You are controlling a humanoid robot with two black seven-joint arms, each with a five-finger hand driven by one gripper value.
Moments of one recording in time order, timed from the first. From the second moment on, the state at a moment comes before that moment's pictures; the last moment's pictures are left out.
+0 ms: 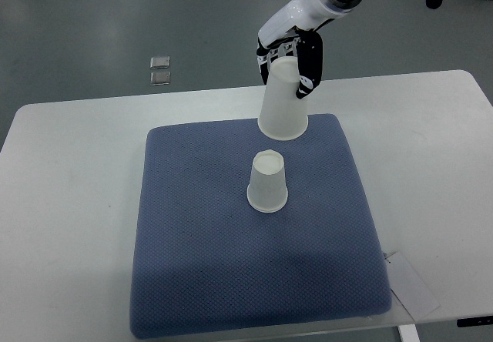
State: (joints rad) left arm -0.02 0.00 -0.06 -0.14 -0.04 0.06 -0.01; right arm 2.14 -0.35 -0.51 1.32 -0.61 0.59 -0.23
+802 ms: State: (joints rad) left arm -0.02 0.00 -0.06 -0.14 -0.04 0.06 -0.01; right arm 2.02 -0.31 -0.47 1.32 -0.56 0.50 -0.23
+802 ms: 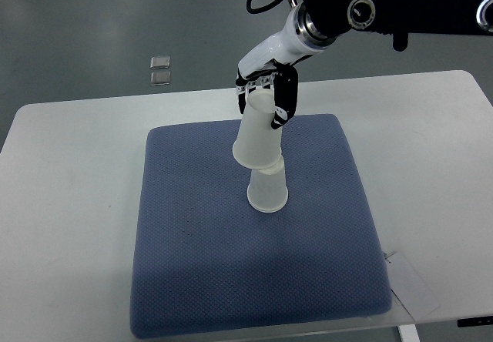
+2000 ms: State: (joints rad) left arm -0.02 0.00 -0.06 -0.14 -0.04 0.06 -0.01; right arm 1.95 -0.32 -0.48 1.31 -0.57 0.48 -0.23
